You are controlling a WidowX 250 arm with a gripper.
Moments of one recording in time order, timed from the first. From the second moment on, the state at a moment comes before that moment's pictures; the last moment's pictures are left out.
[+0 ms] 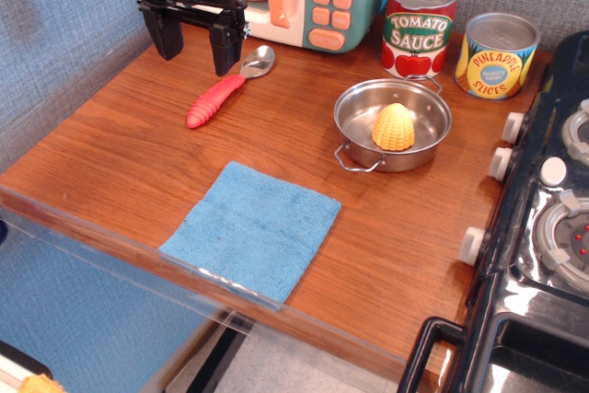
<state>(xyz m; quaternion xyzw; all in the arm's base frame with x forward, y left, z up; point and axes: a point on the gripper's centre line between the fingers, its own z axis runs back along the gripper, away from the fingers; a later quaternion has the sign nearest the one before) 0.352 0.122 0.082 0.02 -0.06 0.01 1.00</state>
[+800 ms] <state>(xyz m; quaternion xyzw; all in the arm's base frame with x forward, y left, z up) 0.301 0.086 0.072 0.01 -0.07 -0.01 1.00</state>
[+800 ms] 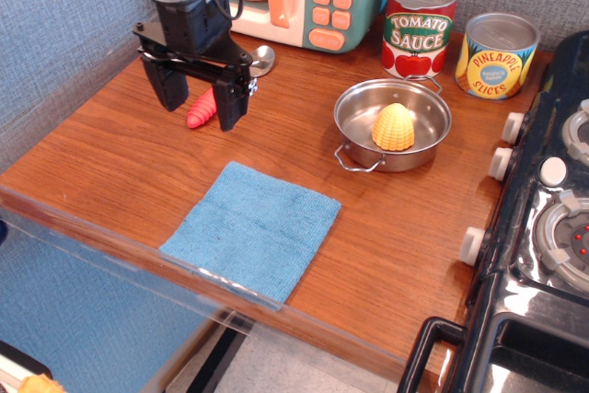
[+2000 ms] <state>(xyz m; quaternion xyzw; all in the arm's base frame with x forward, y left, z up) 0.252 0.014 0.009 0.04 -0.04 -0.07 1.00</state>
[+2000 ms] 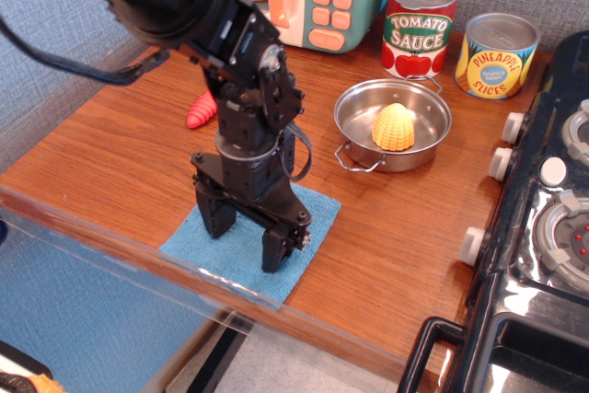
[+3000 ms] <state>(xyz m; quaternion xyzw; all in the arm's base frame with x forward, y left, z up) 0.254 0.111 0.009 0.03 0.00 0.01 1.00</state>
